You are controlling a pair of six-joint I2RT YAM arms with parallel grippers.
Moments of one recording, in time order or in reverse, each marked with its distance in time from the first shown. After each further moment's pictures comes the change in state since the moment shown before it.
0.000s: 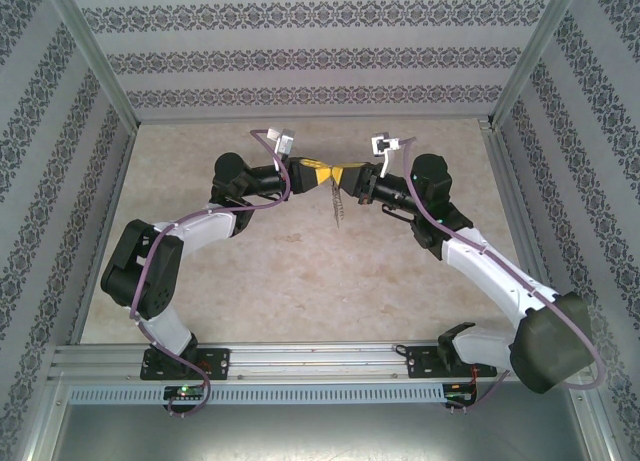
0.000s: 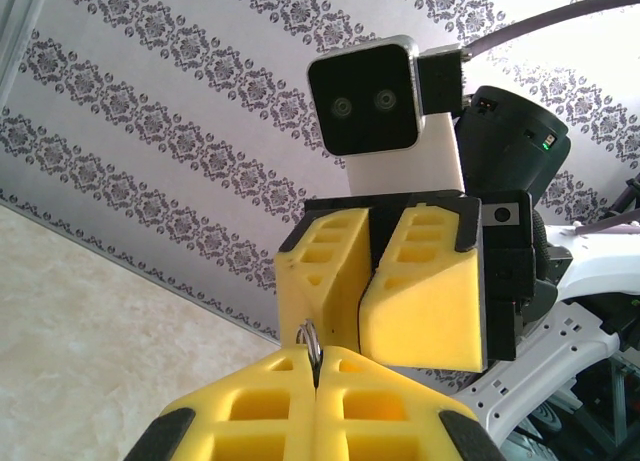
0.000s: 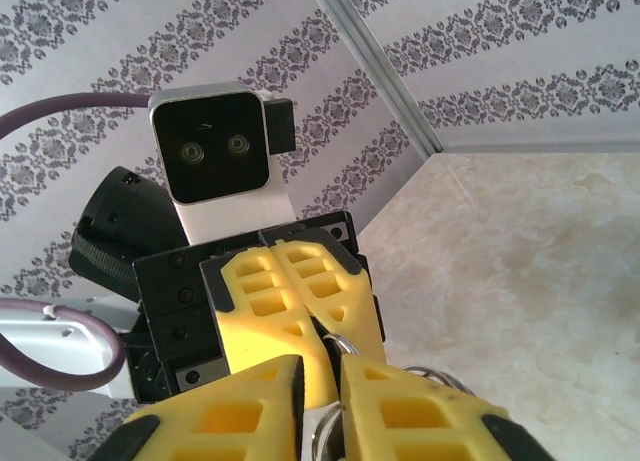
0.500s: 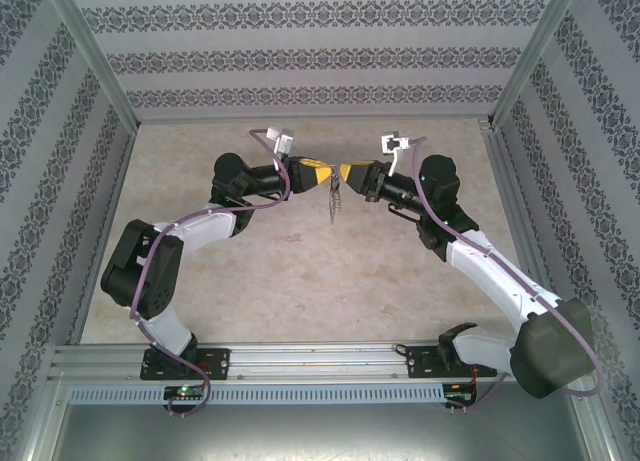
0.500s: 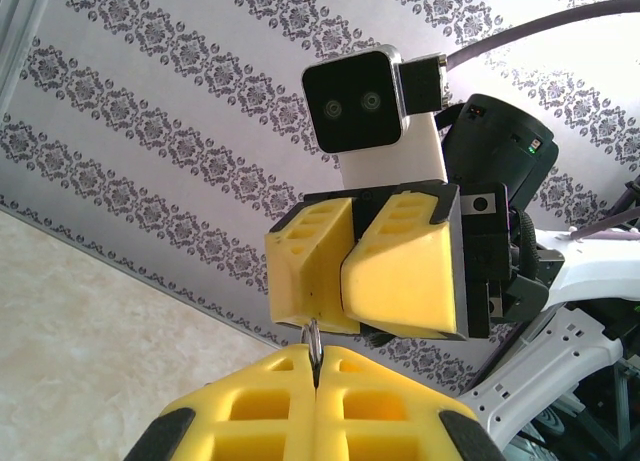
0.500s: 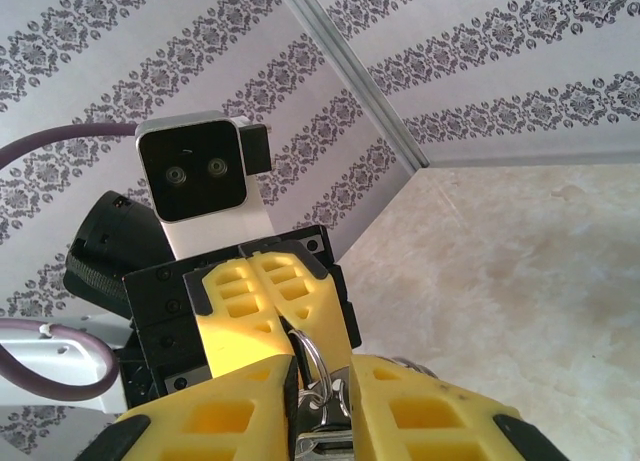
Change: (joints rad) left arm 0.000 0.000 0.000 0.011 -0.006 -0.003; right arm -0.047 -0.027 -0.024 0.021 0.001 0.024
